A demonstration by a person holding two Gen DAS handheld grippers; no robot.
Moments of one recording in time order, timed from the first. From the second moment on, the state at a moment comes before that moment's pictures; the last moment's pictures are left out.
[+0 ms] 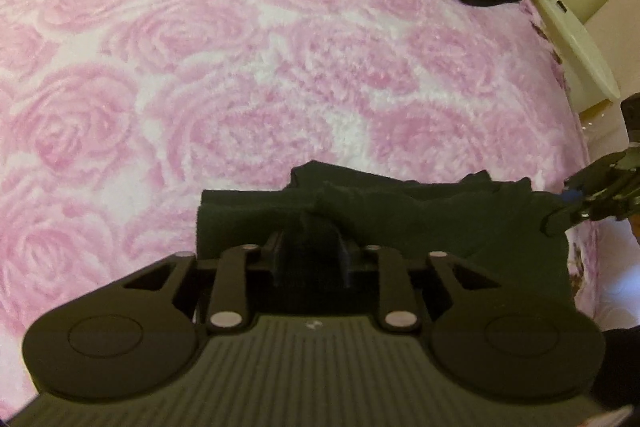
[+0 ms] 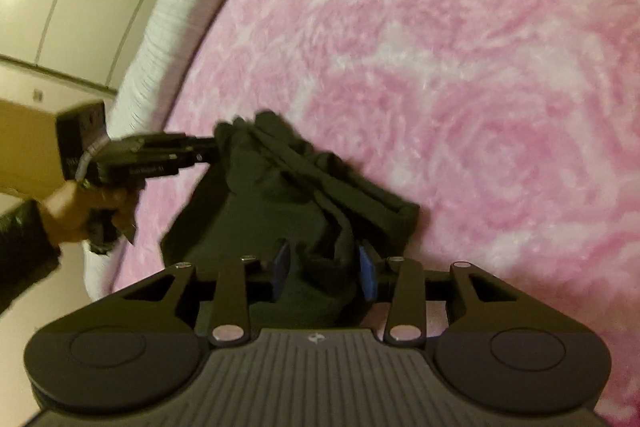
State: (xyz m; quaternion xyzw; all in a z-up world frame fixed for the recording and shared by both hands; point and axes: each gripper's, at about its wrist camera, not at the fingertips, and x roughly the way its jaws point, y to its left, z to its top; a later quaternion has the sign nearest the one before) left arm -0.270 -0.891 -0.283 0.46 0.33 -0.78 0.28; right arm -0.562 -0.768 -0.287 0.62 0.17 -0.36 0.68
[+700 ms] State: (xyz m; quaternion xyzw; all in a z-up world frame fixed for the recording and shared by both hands) left arm -0.241 -0.885 -0.252 0.43 0.31 -0.77 0.36; right arm -0.580 -0.760 -0.250 0.55 0.21 -0.44 0.68
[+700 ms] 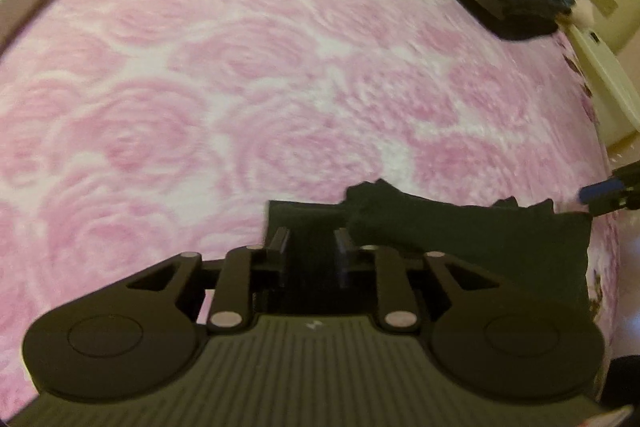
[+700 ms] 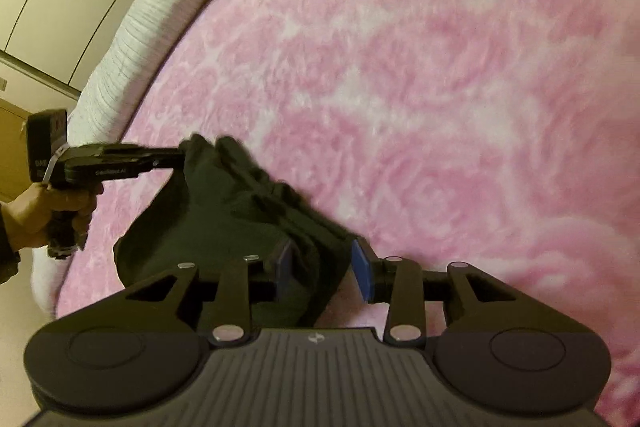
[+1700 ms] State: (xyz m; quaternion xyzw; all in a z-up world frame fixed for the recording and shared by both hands) left arm -0.183 -0.796 -0.245 0.40 0.33 -0.72 0.47; right arm -0.516 -0.771 -0.242 0.42 0.28 -0.40 0.76
